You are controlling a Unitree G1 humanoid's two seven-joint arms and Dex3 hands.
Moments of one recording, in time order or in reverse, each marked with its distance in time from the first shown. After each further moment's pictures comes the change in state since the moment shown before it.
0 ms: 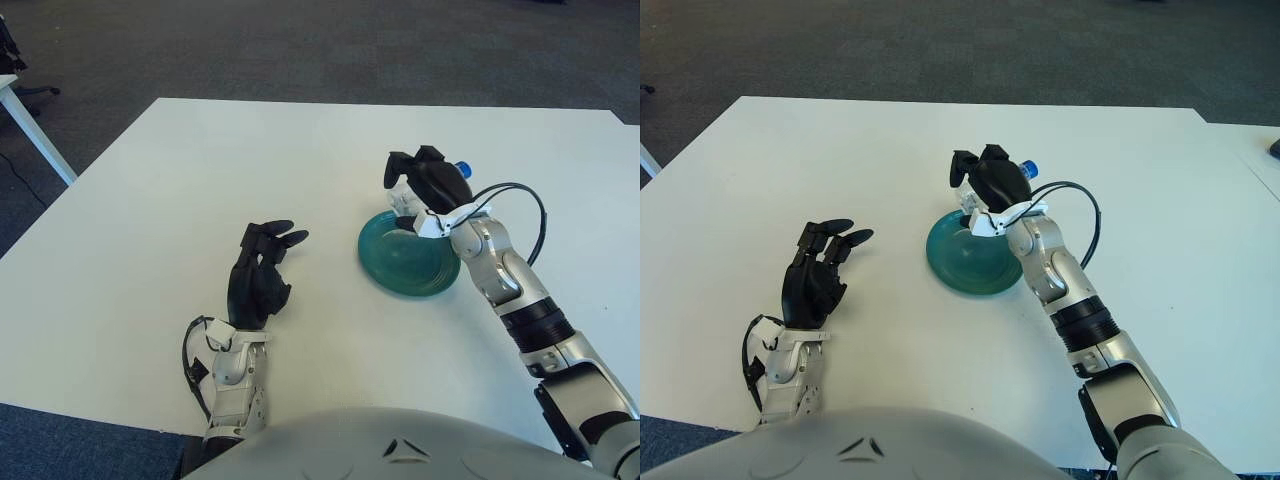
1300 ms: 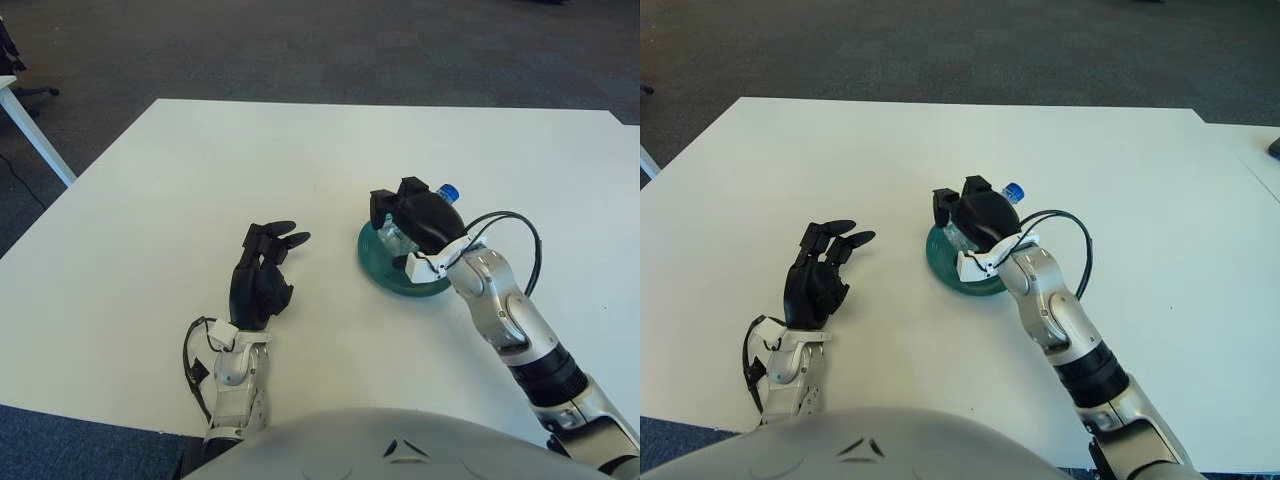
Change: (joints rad) left arm 0.002 0.000 -0.006 0.000 0.021 0.000 0.018; right arm 0.198 -0.030 0.046 -0.330 -0.169 0.079 0.193
